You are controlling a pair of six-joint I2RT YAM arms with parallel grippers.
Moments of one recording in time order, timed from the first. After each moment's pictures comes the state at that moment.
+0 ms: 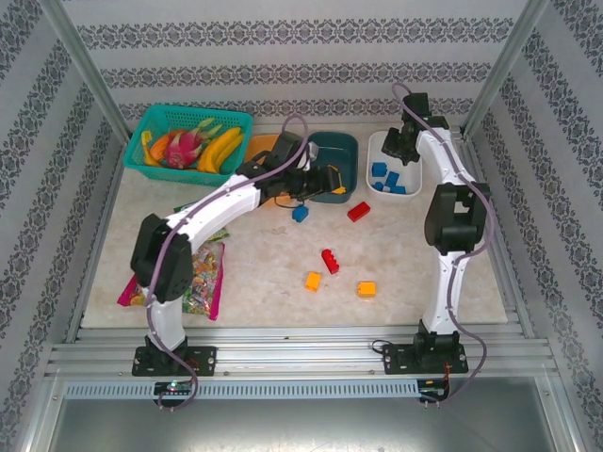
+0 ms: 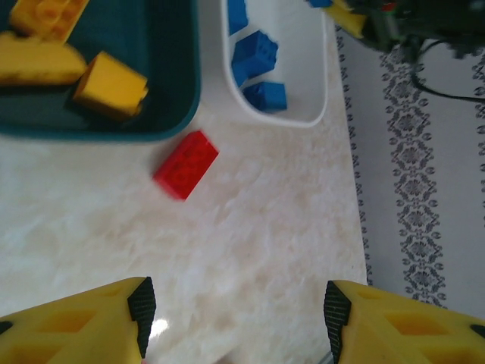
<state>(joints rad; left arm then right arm) -0.60 1.93 1.69 -0.47 0.36 -0.78 0.00 2.25 2.08 -0.86 -0.07 0.41</state>
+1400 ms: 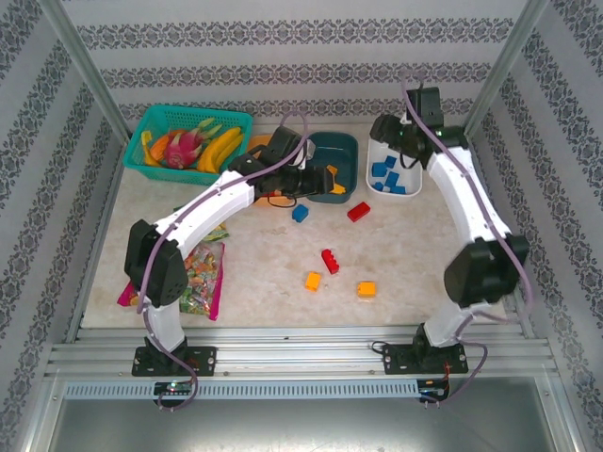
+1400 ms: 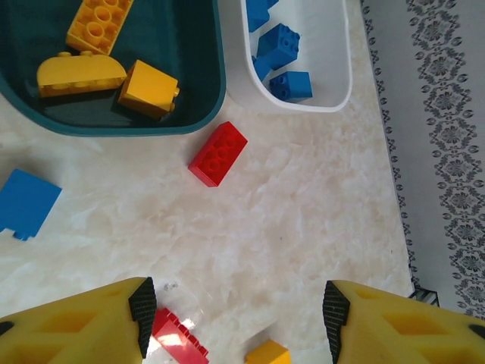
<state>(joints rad) -0.61 1.83 1.71 -0.67 0.27 -0.66 0.14 1.63 1.64 -0.70 -0.06 0.51</state>
